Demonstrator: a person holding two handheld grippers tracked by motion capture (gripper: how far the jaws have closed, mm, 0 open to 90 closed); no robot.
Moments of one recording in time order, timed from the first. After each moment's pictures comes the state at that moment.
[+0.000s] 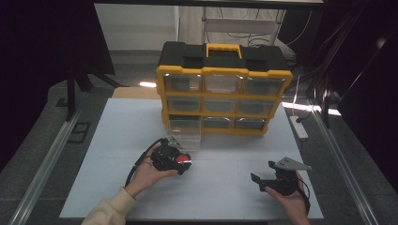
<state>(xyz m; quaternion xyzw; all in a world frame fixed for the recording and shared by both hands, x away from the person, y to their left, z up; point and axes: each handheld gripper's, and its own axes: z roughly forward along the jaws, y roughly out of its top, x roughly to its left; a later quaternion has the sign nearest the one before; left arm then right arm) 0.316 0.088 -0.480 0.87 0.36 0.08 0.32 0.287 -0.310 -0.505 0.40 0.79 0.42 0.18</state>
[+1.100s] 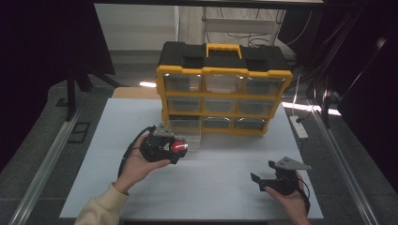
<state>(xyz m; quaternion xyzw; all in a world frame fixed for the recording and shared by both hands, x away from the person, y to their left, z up) 0.310 0.111 -0.428 0.84 0.36 0.12 0.38 0.288 -0.310 -0.505 0.40 0.79 0.42 0.18</state>
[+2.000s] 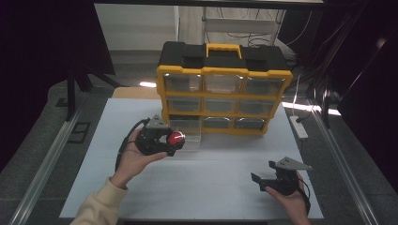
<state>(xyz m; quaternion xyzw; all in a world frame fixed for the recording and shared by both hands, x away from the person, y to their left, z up) 0.317 0.121 -0.409 0.83 0.37 0.13 0.41 0.288 -0.311 -0.505 0.41 0.79 0.42 0.18</state>
